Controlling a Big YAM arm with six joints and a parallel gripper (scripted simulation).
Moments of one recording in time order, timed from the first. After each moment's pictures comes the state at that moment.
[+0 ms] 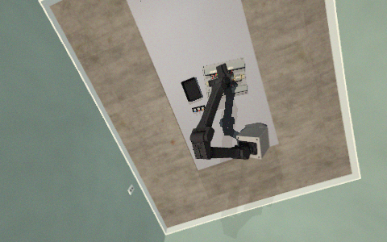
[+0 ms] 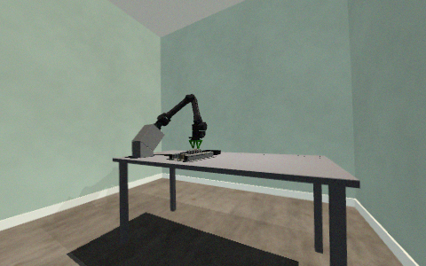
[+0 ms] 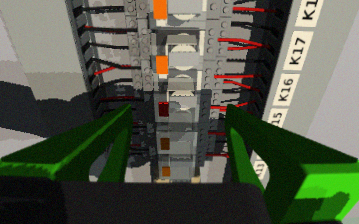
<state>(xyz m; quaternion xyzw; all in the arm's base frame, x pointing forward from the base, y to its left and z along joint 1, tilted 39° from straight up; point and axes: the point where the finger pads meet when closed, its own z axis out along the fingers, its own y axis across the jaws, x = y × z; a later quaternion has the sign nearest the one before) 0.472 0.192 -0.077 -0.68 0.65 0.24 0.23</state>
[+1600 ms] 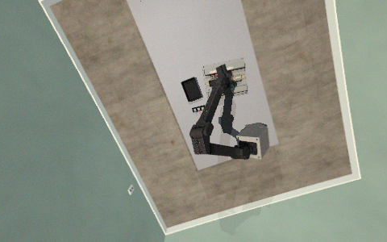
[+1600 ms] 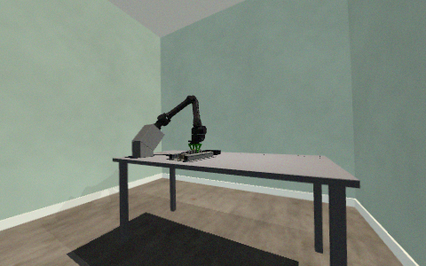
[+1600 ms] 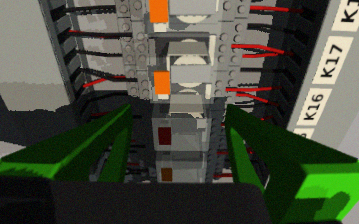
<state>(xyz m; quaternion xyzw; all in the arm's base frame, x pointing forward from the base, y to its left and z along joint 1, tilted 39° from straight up) 0.469 0.206 -0.105 -0.68 0.65 0.25 0.23</state>
